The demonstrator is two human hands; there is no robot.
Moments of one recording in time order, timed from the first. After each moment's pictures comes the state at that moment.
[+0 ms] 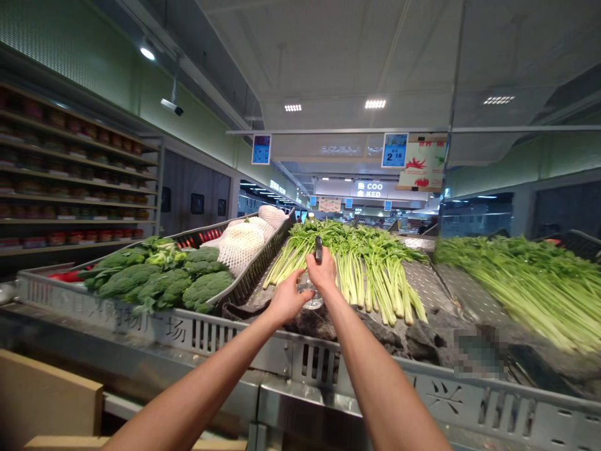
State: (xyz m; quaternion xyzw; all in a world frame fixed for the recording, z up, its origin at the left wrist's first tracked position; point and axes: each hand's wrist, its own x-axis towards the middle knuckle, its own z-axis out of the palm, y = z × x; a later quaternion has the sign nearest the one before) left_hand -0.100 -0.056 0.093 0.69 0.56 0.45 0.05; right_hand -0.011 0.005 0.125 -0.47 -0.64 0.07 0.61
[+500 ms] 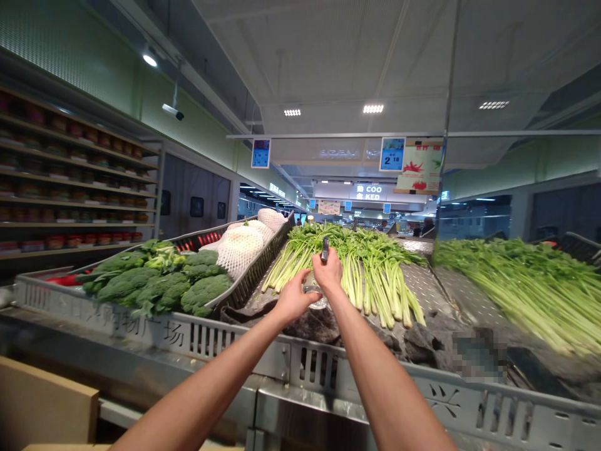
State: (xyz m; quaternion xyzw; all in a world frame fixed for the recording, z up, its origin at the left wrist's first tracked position) left_hand -0.087 -0.045 0.095 0.70 0.54 0.46 0.07; right_hand 0.002 -0.001 0.135 -0.51 -0.61 0.04 0.60
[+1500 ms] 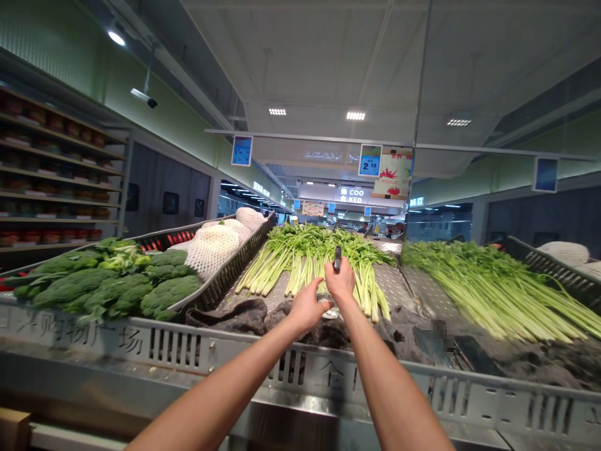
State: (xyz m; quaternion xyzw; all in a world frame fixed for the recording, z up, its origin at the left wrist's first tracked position) left_hand -0.001 -0.050 0.092 0.74 0.53 0.41 0.11; right_hand 0.090 -0.007 0.124 -0.58 -0.56 -0.02 0.59
